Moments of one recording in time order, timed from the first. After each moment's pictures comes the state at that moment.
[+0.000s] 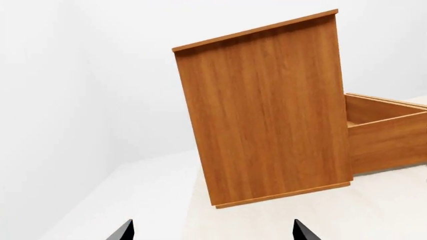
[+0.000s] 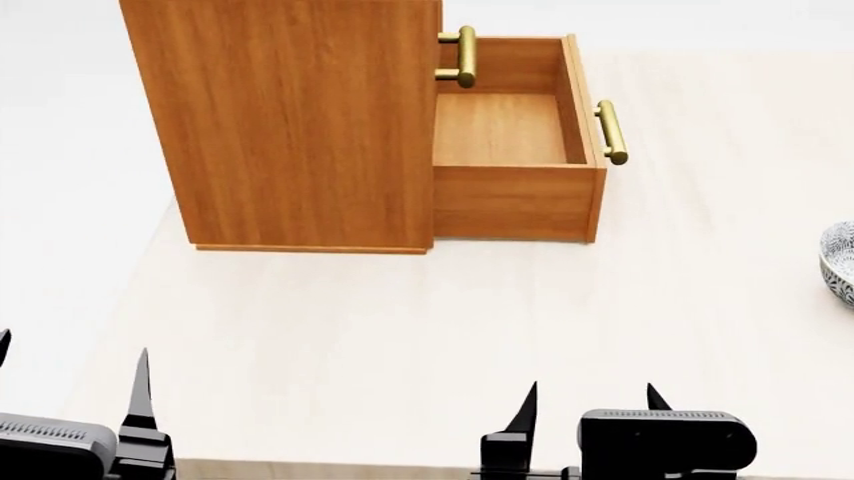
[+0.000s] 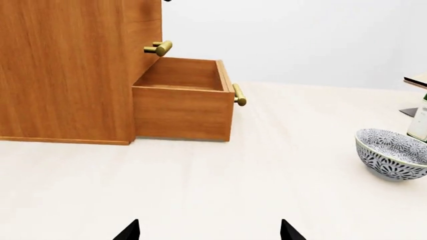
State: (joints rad) left arm -0.13 -0.20 0.06 0.26 0.02 -0.24 -0.06; right arm 0.20 0.15 -0.10 -0.23 0.12 0.50 0.16
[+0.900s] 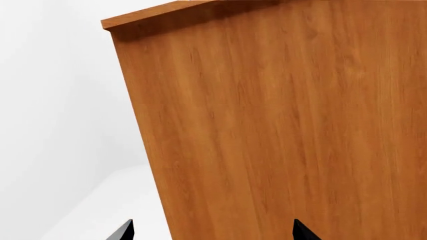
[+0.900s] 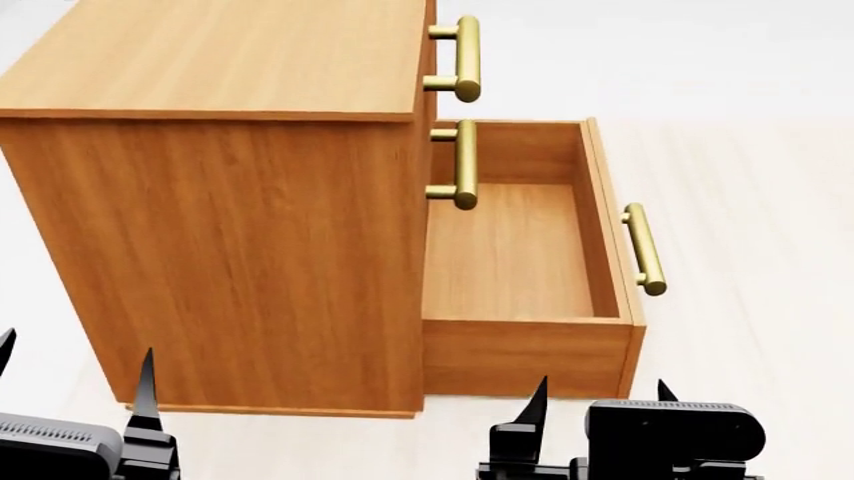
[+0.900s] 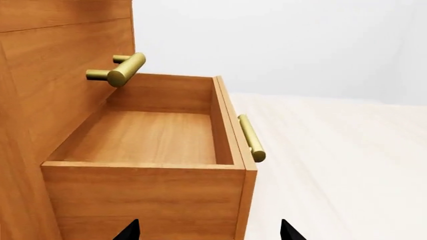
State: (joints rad) left arm -0.13 -0.22 0.08 0.27 0.01 -0.25 -0.08; right arm 0.23 0.17 -0.10 -0.23 0.15 0.54 0.20
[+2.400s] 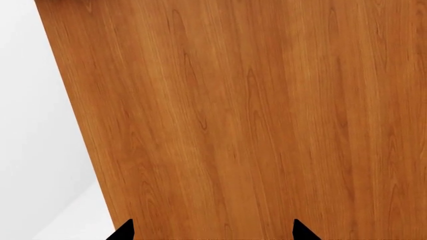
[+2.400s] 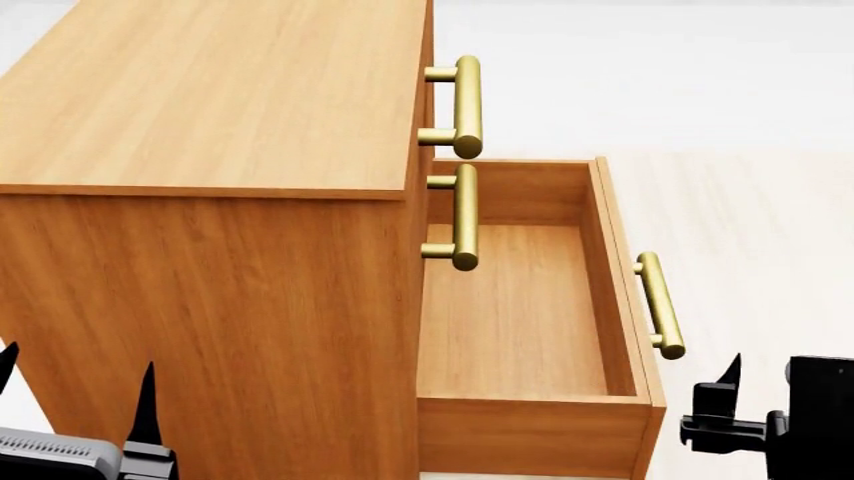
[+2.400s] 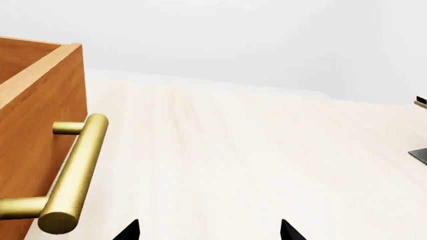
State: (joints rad) left arm -0.10 -0.25 0.11 0.26 -0.03 -0.22 -0.11; right arm 0.66 0.38 0.01 0.91 0.11 -0.08 -0.03
